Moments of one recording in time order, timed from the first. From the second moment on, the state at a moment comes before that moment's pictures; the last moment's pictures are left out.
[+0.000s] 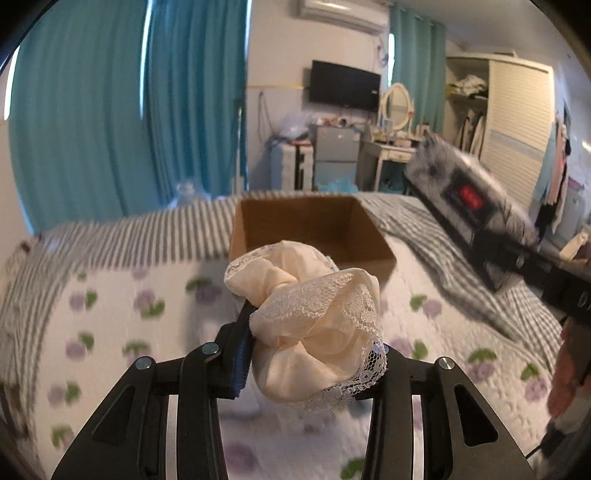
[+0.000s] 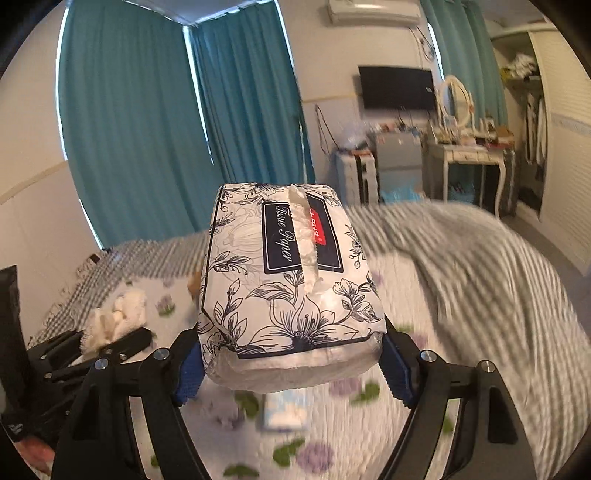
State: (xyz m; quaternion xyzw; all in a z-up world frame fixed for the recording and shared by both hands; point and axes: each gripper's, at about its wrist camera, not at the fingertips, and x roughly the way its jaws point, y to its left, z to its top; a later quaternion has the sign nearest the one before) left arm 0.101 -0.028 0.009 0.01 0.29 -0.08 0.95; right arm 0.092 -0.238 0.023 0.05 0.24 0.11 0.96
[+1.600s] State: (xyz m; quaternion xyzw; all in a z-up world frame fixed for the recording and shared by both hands) left arm 0.093 -0.030 0.129 0.07 0.21 -0.05 0.97; right arm 0.093 -0.211 0.138 -0.05 0.17 0.15 0.97
